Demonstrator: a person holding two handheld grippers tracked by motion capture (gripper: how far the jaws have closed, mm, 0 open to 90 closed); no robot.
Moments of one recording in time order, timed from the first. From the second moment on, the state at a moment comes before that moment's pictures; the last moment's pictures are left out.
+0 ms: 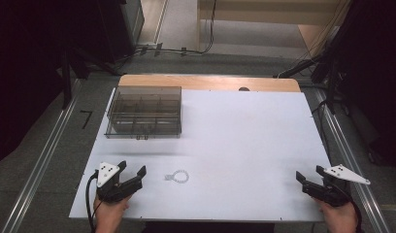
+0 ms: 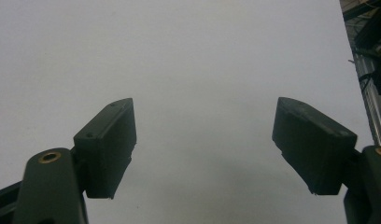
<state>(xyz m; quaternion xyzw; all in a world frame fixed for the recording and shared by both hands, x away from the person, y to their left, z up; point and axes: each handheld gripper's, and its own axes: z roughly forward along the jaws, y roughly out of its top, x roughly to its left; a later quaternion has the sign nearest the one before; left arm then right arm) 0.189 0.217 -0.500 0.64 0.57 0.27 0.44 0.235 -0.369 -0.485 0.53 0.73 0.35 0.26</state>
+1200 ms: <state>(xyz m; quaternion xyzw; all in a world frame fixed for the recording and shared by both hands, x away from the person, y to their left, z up) 0.193 0.203 -0.507 0.67 0.55 0.23 0.43 0.236 -0.368 -0.486 0.53 0.73 0.35 0.26</state>
